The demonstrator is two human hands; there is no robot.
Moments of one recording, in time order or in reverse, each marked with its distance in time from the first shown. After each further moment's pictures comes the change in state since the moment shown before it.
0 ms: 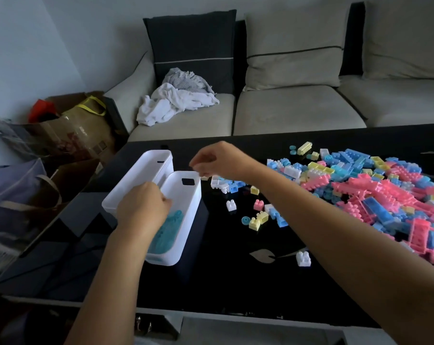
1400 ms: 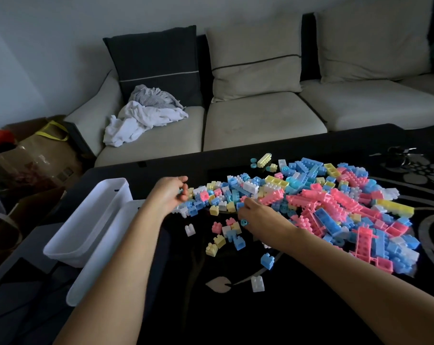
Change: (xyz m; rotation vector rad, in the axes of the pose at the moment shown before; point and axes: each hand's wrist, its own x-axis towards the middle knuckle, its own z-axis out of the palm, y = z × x) left_hand 0.097 0.132 0.062 -1.252 -0.510 -0.390; right_hand -0.111 0.143 -0.043 -0.680 -0.005 0.051
